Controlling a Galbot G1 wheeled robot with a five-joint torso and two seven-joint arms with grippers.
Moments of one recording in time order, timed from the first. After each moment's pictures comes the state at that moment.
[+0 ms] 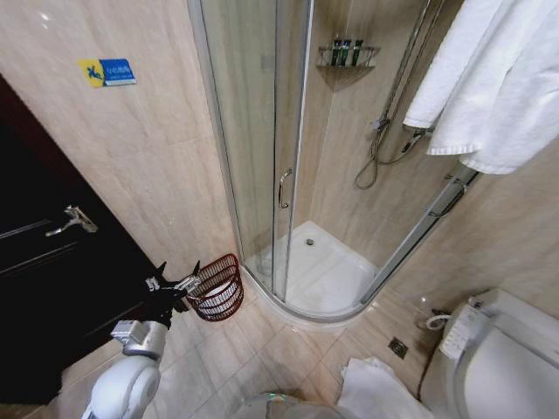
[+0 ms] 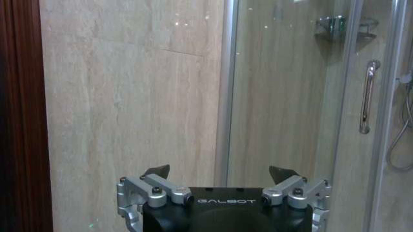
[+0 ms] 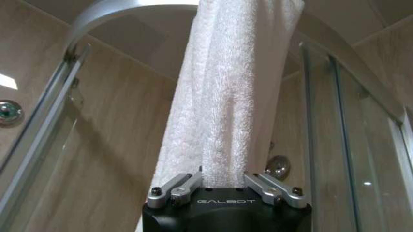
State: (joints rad) left arm 1.76 -1.25 -0.75 -2.26 -0.43 0.00 -0.07; right arm -1.09 -0.20 1.29 1.68 1.67 -0.12 0.07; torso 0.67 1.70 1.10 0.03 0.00
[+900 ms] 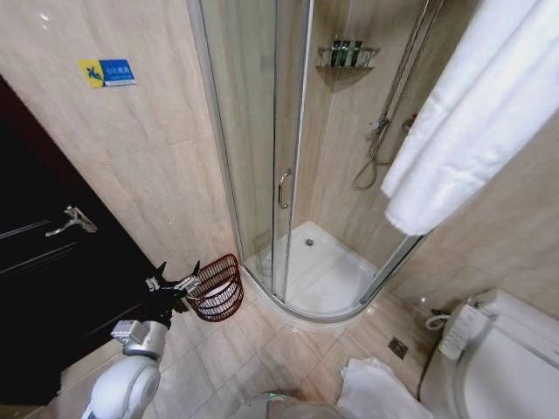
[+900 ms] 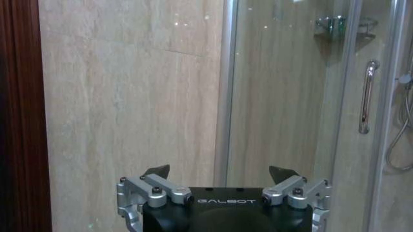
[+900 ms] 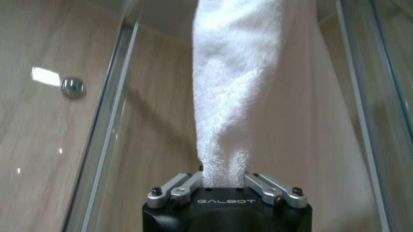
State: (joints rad) left arm 1.76 -1.25 -0.75 -2.26 -0.43 0.00 -0.07; right arm -1.20 0.32 1.24 2.21 1.41 -0.17 0.19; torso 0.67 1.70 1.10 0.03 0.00
